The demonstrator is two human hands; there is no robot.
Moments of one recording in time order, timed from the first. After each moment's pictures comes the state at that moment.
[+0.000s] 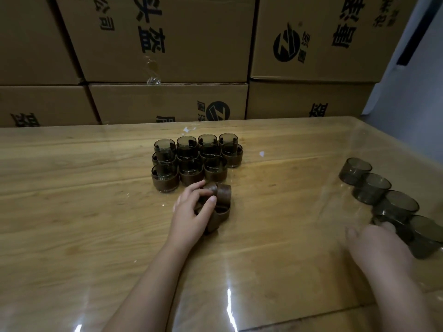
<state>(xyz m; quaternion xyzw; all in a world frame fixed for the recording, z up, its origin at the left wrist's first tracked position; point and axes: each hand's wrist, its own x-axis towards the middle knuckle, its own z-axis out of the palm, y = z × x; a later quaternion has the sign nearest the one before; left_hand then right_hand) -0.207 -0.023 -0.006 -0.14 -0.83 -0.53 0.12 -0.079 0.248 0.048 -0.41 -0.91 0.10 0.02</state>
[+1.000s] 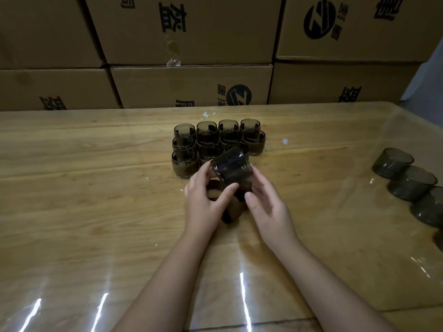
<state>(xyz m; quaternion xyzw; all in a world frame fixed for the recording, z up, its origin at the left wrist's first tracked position) -0.205 -0.024 -0.008 -0.11 -0.80 -0.54 0.23 -0.162 0.113 -0.009 0.11 -0.72 0.66 0.16</state>
